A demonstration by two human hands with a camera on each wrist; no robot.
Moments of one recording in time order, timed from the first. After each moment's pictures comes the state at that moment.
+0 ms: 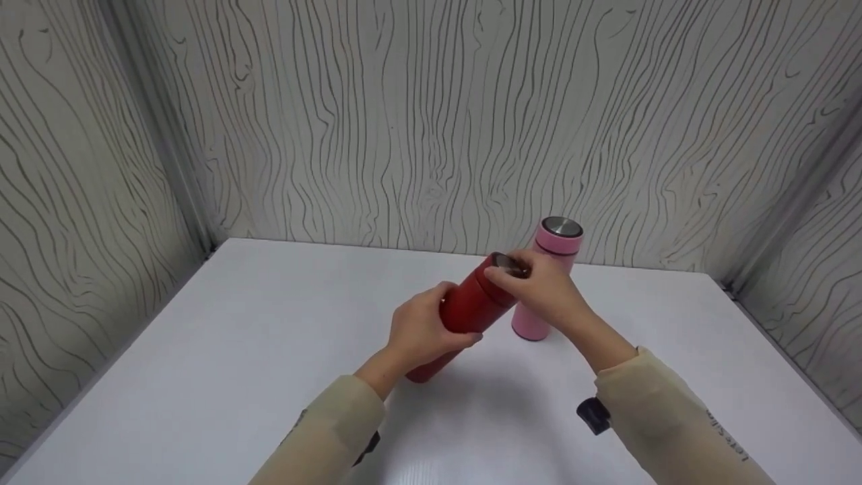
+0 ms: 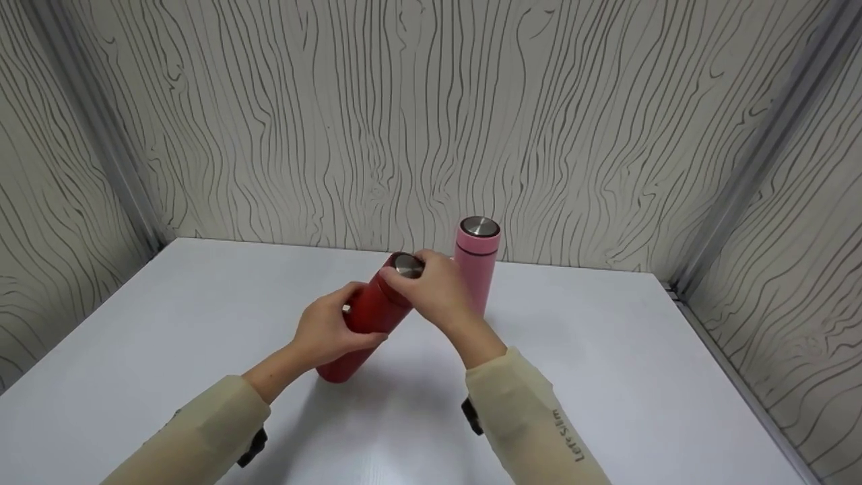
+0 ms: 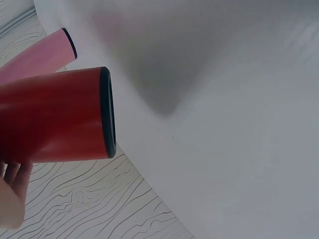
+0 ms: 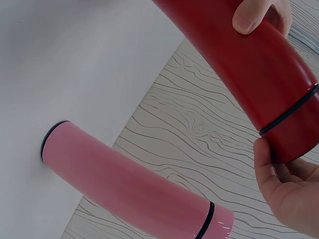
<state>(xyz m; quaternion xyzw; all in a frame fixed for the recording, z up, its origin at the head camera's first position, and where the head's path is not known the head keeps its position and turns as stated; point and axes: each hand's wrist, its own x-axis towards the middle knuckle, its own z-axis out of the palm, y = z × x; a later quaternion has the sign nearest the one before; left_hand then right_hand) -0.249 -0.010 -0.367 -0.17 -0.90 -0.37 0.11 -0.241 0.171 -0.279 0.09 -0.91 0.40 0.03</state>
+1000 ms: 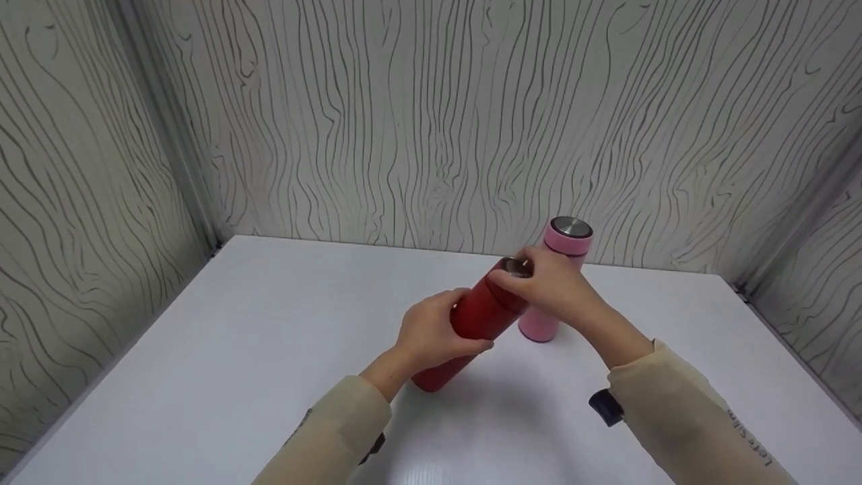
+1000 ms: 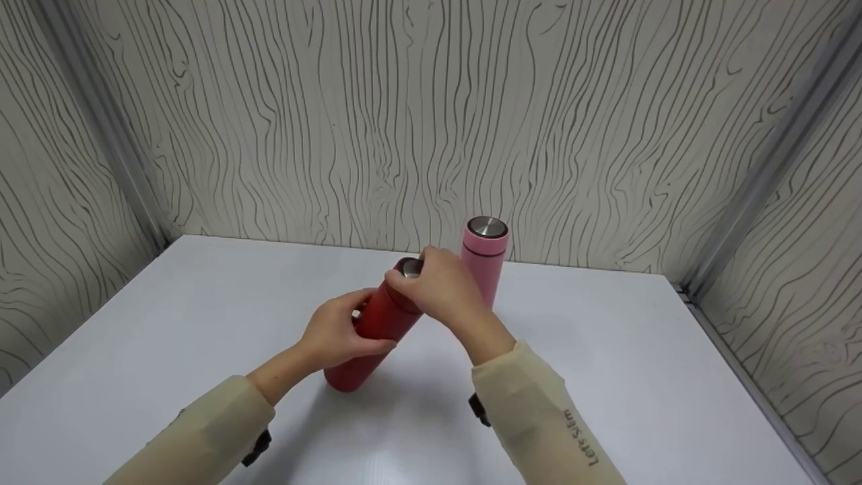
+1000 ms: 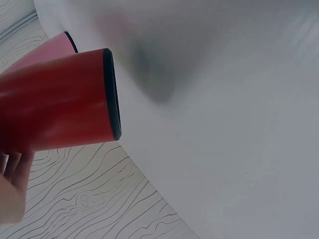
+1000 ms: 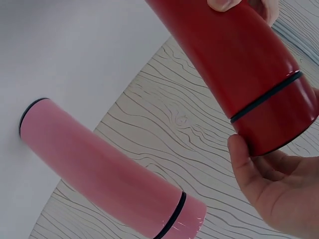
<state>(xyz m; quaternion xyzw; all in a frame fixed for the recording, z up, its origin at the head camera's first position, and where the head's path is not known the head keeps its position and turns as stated) -0.250 -0.006 -0.367 -0.19 -0.91 -0.37 0.07 -0.243 0.170 -0.261 0.10 -0.95 0.29 0.00</state>
